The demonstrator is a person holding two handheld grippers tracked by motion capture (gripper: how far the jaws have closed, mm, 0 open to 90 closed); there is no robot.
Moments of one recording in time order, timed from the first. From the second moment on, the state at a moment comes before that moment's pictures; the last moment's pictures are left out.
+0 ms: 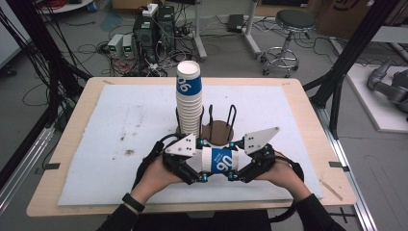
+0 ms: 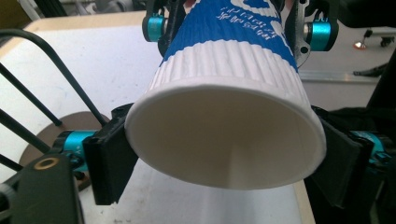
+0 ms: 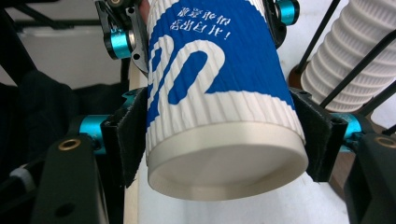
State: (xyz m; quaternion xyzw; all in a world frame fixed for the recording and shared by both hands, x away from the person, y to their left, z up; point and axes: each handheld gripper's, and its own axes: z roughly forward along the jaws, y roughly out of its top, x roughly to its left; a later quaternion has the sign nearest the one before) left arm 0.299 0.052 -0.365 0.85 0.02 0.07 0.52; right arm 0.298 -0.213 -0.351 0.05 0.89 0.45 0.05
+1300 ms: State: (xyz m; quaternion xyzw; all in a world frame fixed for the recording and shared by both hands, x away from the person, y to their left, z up) left arm 0.304 0.048 -0.349 0.84 0.02 0.04 0.54; right arm 0.299 -0.209 -0.356 0.05 0.90 0.42 0.04
